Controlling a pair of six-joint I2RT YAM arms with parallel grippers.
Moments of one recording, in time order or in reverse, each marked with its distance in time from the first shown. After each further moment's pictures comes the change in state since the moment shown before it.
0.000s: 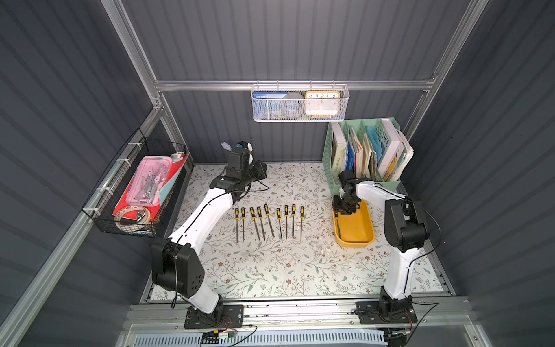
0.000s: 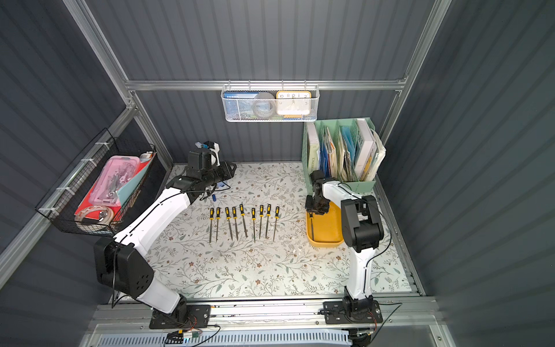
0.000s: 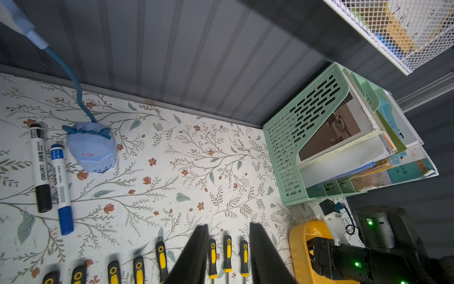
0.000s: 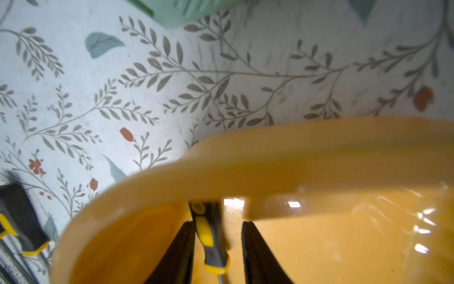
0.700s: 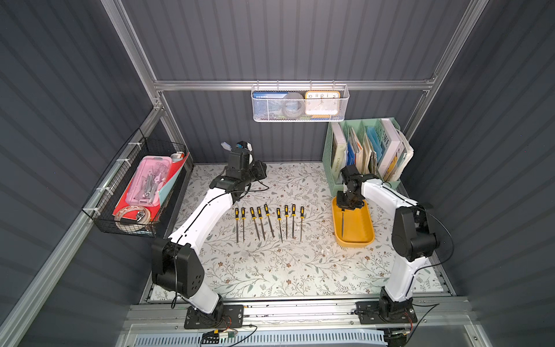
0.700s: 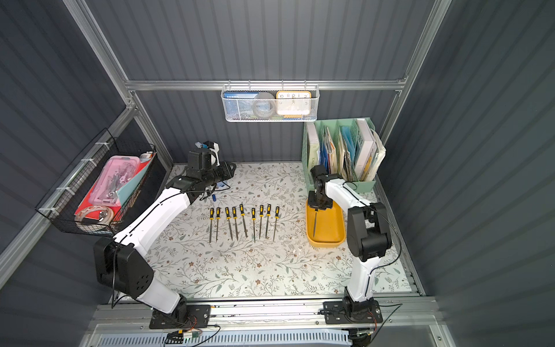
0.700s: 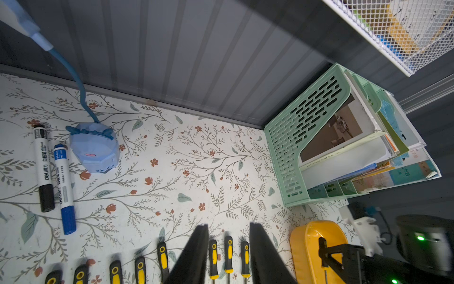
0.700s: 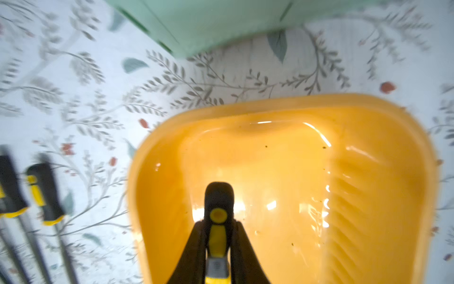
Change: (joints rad) left arm 0.000 -0.001 0.000 -0.001 -0.005 0.000; right arm 0.045 -0.172 0.040 -0.079 0.125 -0.017
